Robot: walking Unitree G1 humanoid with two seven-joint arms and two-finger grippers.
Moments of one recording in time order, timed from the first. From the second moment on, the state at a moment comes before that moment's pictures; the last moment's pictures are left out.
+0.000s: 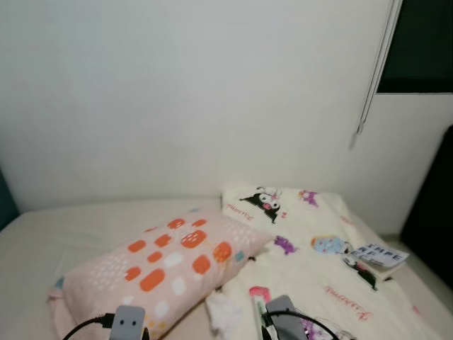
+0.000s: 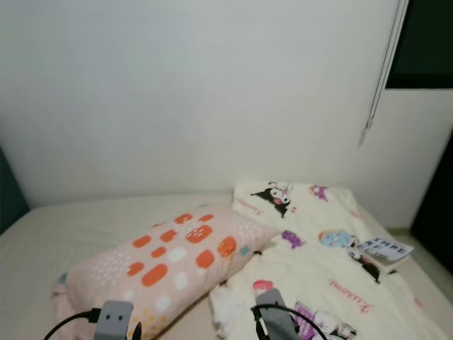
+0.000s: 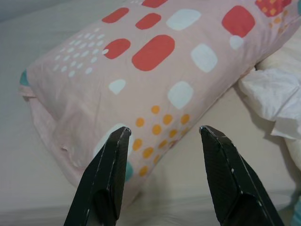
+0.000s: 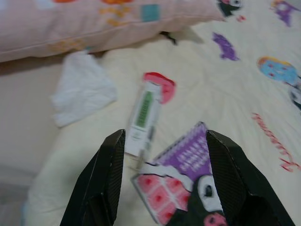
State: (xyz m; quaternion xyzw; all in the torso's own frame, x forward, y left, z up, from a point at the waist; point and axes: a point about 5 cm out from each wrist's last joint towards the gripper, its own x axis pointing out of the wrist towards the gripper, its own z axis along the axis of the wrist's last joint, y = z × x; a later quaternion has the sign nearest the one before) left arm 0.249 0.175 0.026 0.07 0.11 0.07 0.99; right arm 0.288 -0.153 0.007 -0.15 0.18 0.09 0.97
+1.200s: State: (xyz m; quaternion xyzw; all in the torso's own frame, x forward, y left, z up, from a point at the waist) left arm 0.249 0.183 0.025 0.08 0.12 0.08 0.99; right arm 0.291 -0.149 0.010 -0.15 0.17 0.09 0.97
